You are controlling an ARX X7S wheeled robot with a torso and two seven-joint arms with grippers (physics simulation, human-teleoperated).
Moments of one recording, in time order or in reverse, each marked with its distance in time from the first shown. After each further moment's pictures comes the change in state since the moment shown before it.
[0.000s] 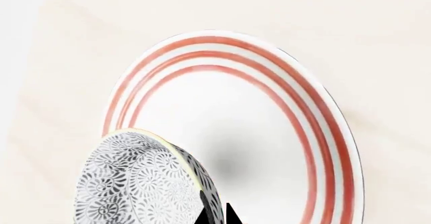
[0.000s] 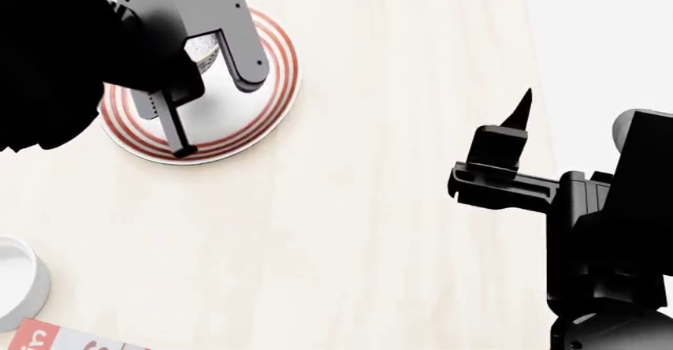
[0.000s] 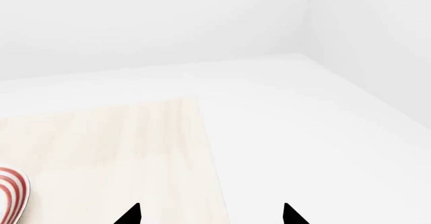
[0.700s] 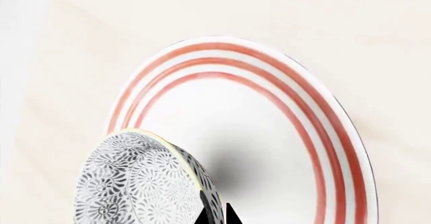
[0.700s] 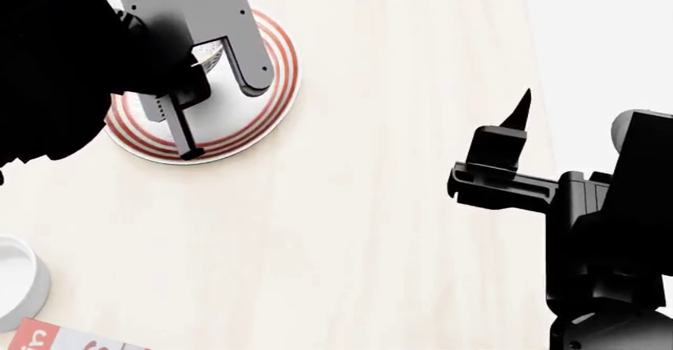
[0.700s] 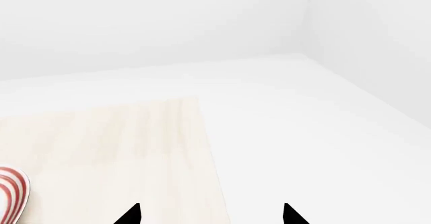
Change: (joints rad) left arm 0.030 0.007 -0.032 -0.014 0.022 0.029 -0.055; right arm -0.002 0.005 -0.010 0.007 0.000 -0.014 0.001
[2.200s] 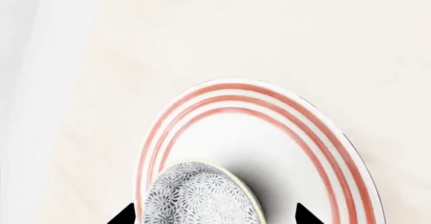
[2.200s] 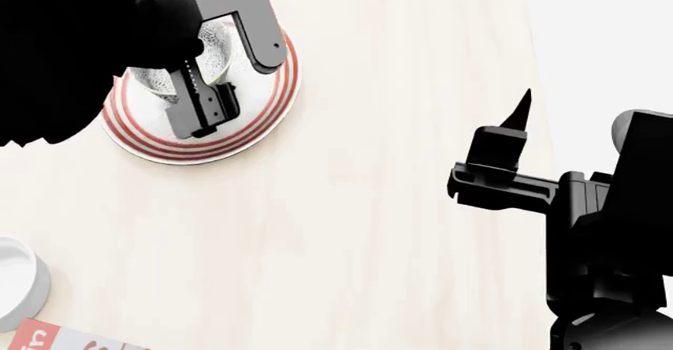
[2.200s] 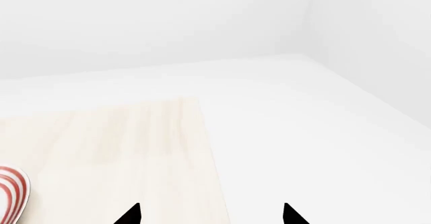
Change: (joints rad) left arm -0.040 0.001 -0.009 0.033 -0.018 0.026 -0.033; right arm 0.002 0.013 -0.009 -0.001 0.020 -0.007 0.017
